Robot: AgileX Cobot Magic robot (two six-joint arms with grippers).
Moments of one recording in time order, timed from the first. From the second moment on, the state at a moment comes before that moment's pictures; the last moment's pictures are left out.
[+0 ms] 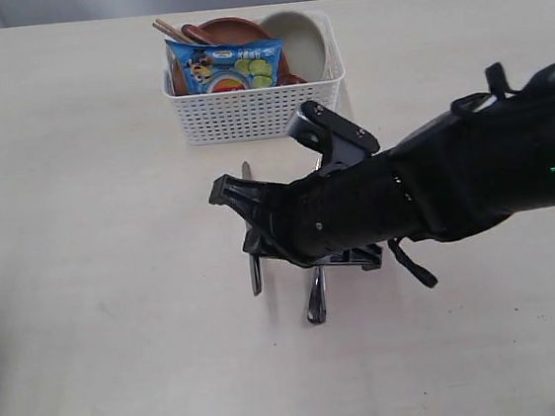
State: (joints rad) left arm -0.14 0.00 0.00 0.11 0.33 0.02; right arm 0.82 1.70 -0.71 1.73 0.18 -0.67
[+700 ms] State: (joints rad) left arm -0.14 0.00 0.00 0.11 0.33 0.02; right arm 0.82 1.78 -0.75 1.62 0.19 -0.66
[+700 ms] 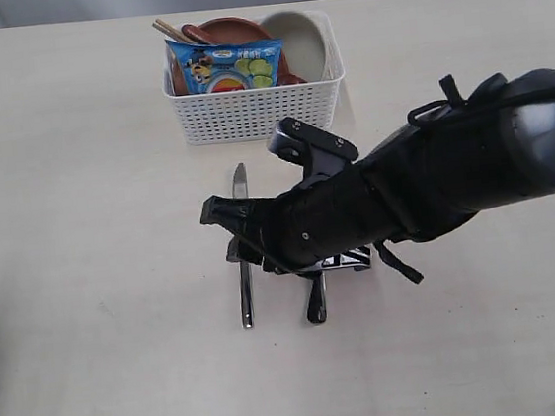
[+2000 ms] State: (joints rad) left arm -0.14 0.00 0.00 0.11 0.33 0.02; right arm 0.88 2.01 -1.20 0.22 0.72 0.33
